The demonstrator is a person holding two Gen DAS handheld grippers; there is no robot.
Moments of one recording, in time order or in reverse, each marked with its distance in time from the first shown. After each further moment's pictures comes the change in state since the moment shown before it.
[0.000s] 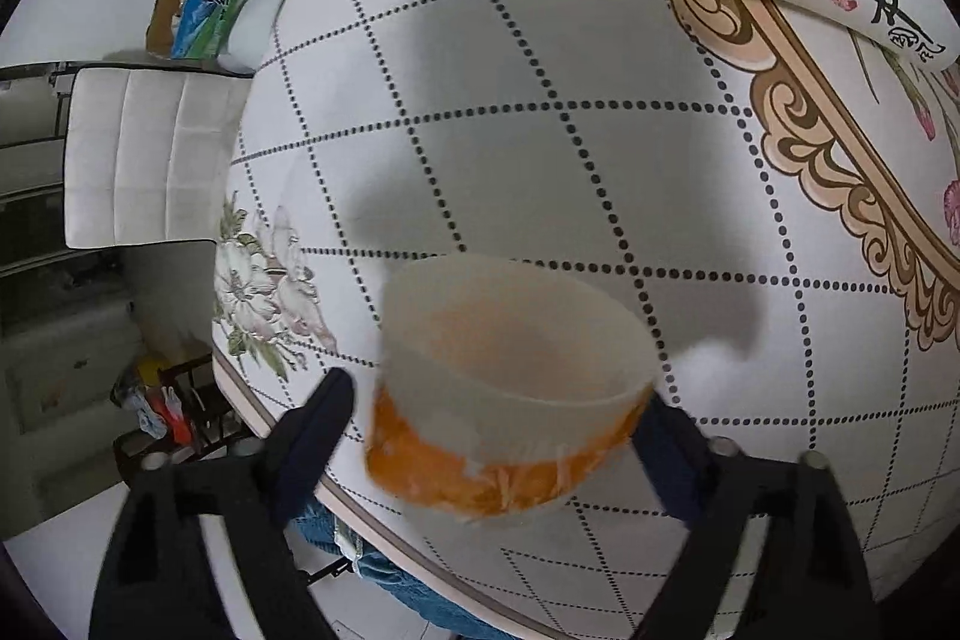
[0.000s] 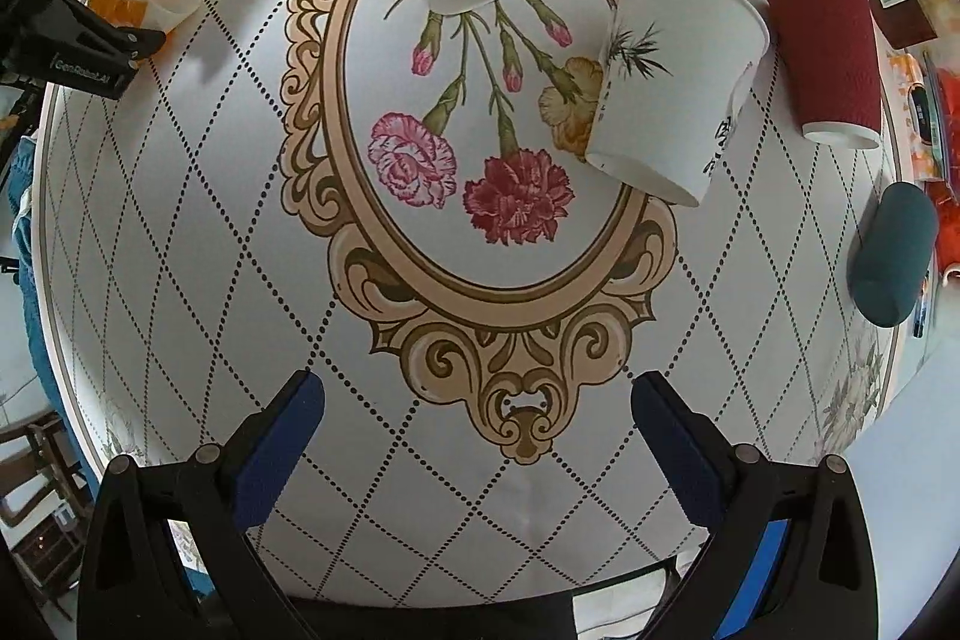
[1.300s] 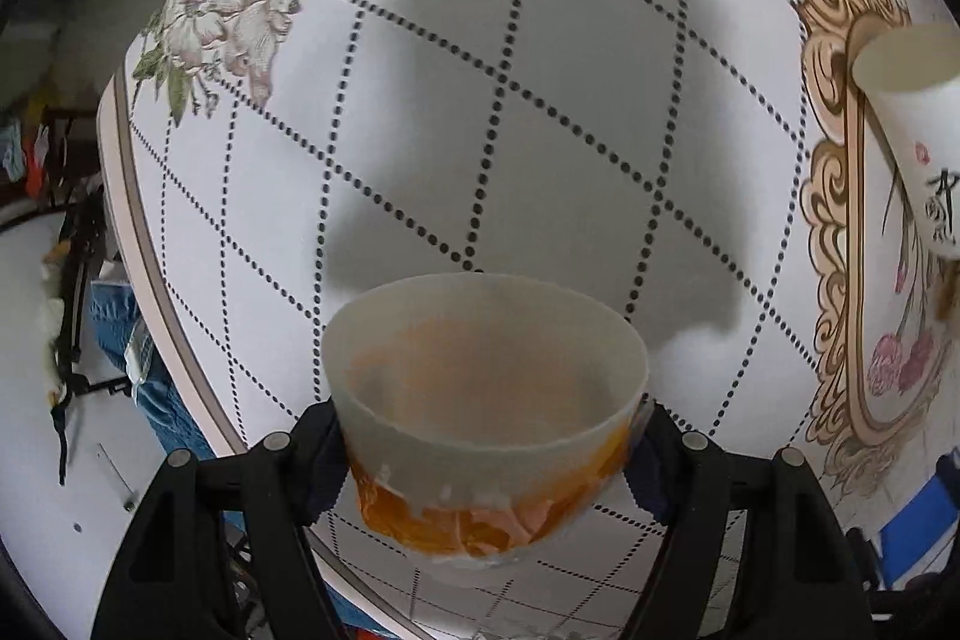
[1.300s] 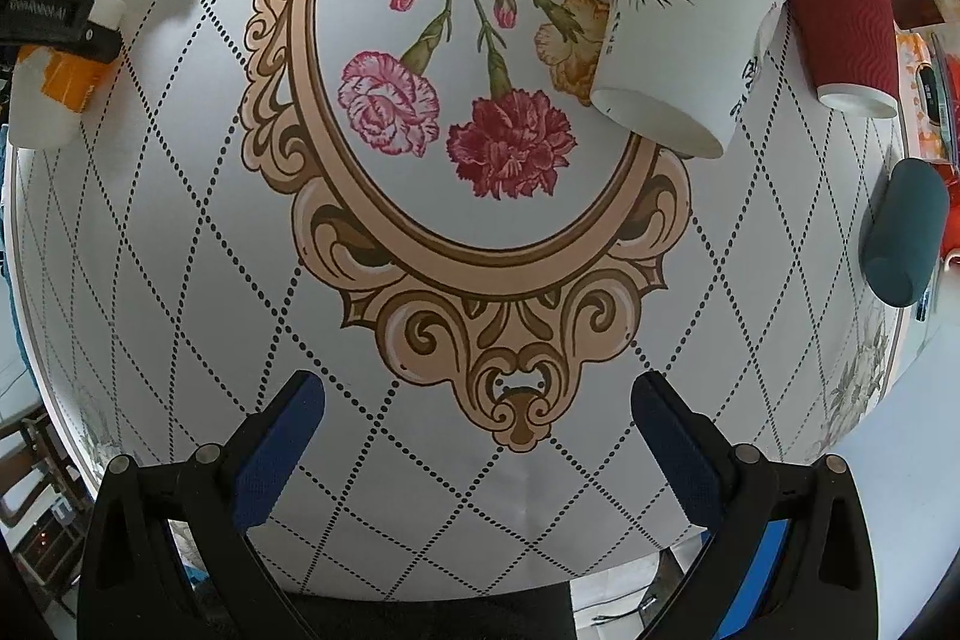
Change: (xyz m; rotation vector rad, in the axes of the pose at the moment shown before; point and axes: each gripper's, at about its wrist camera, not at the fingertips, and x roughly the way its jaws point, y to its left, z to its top) left arm 0.042 0.028 -0.044 -0.542 0.188 -0.381; right arm 0.046 -0.004 -0.015 0.008 0.072 -0.030
